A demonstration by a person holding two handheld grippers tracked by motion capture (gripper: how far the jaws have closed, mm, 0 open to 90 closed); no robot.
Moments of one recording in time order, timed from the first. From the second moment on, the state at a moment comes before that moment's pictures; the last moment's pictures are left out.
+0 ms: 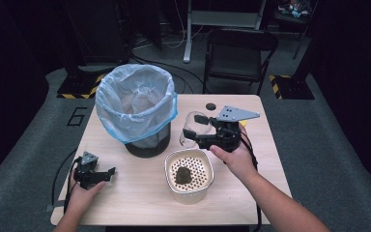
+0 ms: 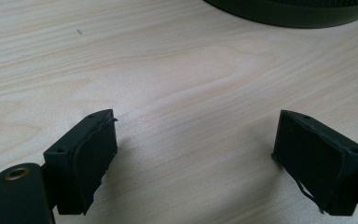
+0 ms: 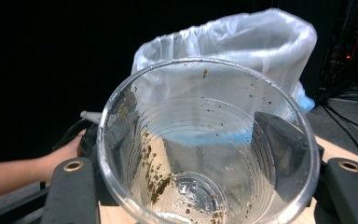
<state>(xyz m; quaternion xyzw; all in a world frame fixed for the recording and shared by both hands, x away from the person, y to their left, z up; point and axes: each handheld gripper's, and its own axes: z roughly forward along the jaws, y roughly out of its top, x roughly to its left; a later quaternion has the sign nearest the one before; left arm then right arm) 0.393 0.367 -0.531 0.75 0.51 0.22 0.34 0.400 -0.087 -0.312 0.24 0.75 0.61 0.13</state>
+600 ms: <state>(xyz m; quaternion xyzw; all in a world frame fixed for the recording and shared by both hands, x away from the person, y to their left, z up) 0.393 0.367 -0.531 0.75 0.51 0.22 0.34 0.431 -0.059 -0.255 0.26 0.75 0.59 0.16</state>
